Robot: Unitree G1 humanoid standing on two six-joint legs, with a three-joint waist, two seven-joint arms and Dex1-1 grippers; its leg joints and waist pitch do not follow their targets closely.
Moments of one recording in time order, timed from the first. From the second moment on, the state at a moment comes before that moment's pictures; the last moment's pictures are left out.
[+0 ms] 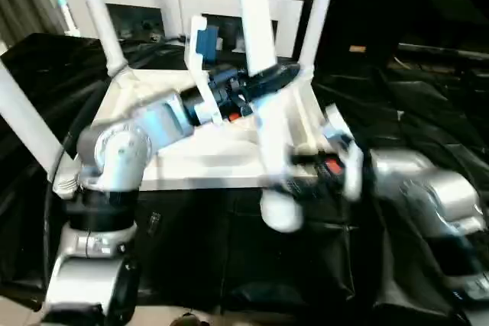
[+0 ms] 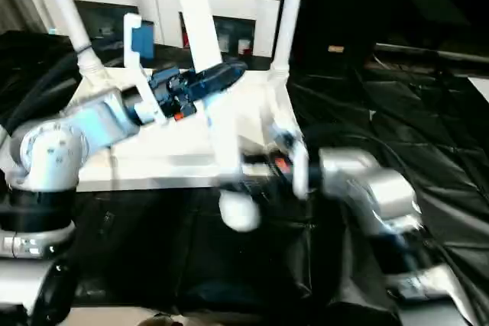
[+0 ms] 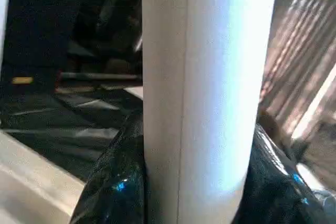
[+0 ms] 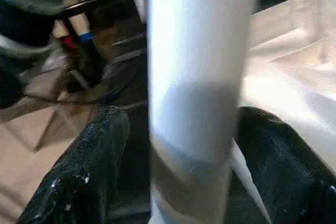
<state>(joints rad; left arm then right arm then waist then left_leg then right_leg) -0.75 0.24 0.04 0.01 -0.78 0.83 -0.61 -0.54 -0.44 0.16 0.08 0.55 0.66 1.06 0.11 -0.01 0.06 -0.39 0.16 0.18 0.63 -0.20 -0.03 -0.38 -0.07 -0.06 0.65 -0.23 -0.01</state>
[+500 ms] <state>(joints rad) -0.76 0.27 -0.01 0.01 -0.73 0.80 -0.66 -0.54 -0.40 0.17 0.08 0.52 0.75 0.96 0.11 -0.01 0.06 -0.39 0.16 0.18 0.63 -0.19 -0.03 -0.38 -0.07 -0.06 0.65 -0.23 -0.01</state>
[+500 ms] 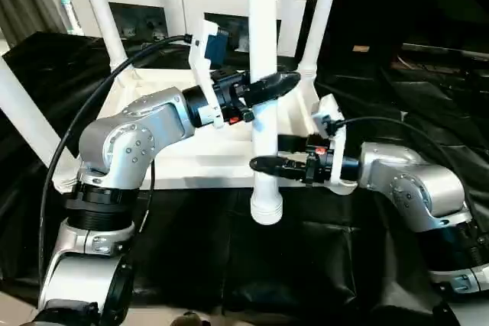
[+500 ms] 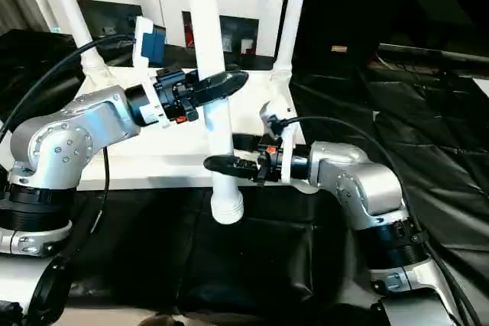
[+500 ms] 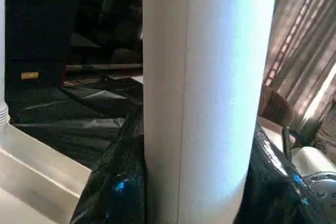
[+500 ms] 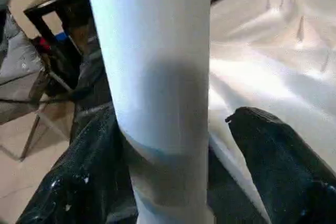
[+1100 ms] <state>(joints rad) -0.76 0.27 -0.02 0.01 -0.71 0.80 -0.70 -0.54 -0.40 0.24 0.07 0.49 0.77 0.99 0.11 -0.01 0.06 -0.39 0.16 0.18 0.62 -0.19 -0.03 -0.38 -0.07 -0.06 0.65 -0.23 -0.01</state>
